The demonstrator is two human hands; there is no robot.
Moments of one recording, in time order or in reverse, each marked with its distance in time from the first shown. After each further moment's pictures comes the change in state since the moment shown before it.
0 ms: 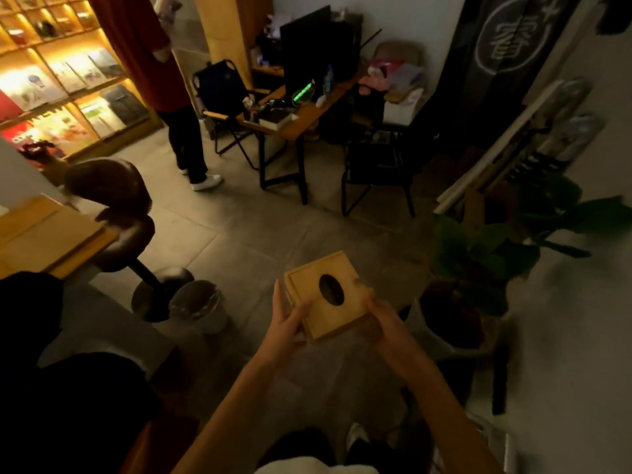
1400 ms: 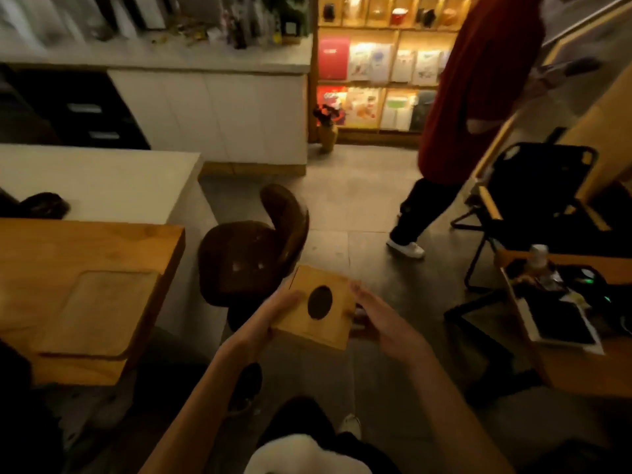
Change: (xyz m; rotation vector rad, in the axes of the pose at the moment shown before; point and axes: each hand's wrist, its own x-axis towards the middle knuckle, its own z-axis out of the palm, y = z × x) left_hand 0.513 0.458 -0.354 -0.397 0.646 0.214; right_hand 0.740 -0.329 0.595 -0.854 -1.003 0.399
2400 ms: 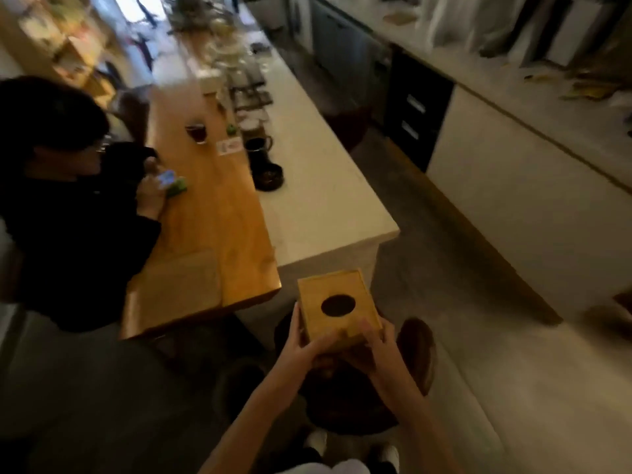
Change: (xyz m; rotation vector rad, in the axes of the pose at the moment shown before) left_hand 0.259 0.175 -0.105 -0.580 1.180 0.420; right_hand 0.432 -0.261 0.112 -0.336 -0.821 0.198
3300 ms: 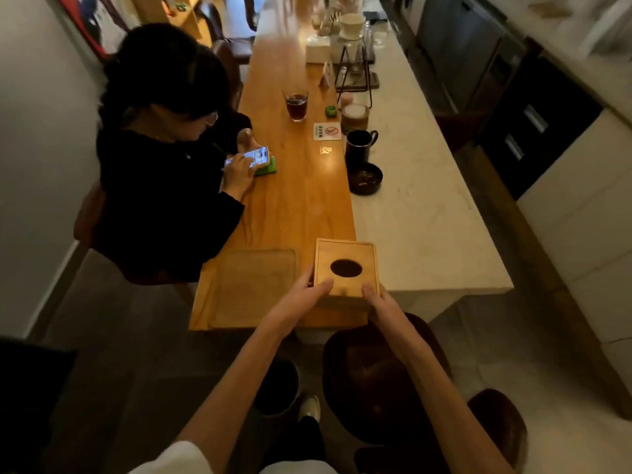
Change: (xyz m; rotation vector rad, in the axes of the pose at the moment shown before) left_hand 0.108 0.096 -0.211 0.151 0.221 -0.097; right_hand 0.184 -0.015 0.180 -0.582 -0.308 0.087
